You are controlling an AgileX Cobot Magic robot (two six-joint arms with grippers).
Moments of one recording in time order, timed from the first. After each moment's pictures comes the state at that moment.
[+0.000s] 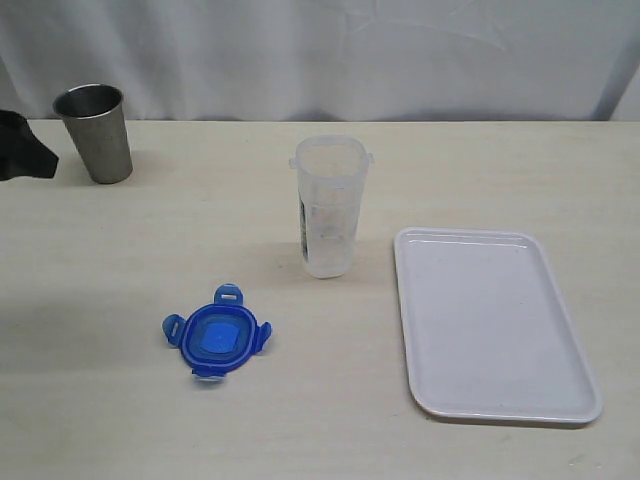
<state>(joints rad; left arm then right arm) 0.13 1.45 -1.00 -0.54 0.69 0.70 -0.03 0.00 0.00 -0.03 0.35 0.10</state>
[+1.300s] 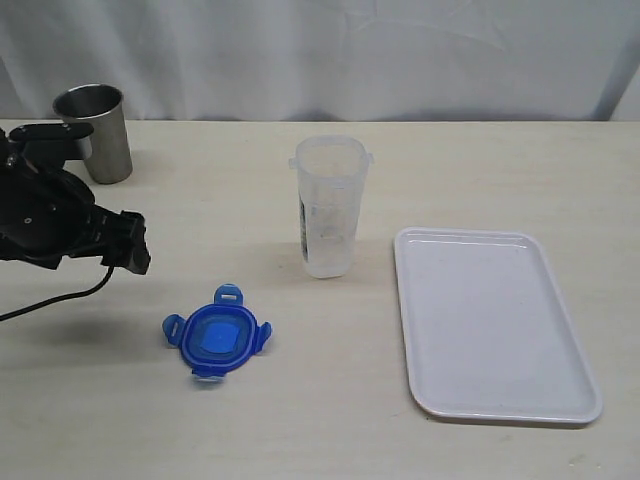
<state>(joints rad) -0.18 1.69 -0.96 -0.21 0.62 0.12 -0.03 0.00 0.00 -0.03 0.35 0.10</state>
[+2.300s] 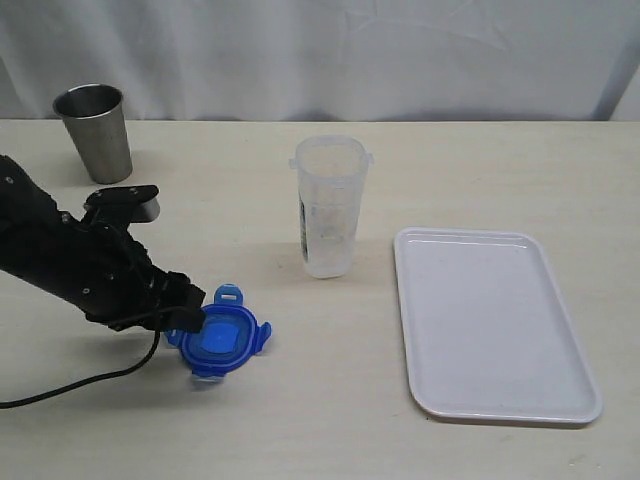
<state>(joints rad) -0.31 1.73 -0.78 -0.79 0.49 0.66 -0.03 0.00 0.00 -0.03 0.35 0.10</state>
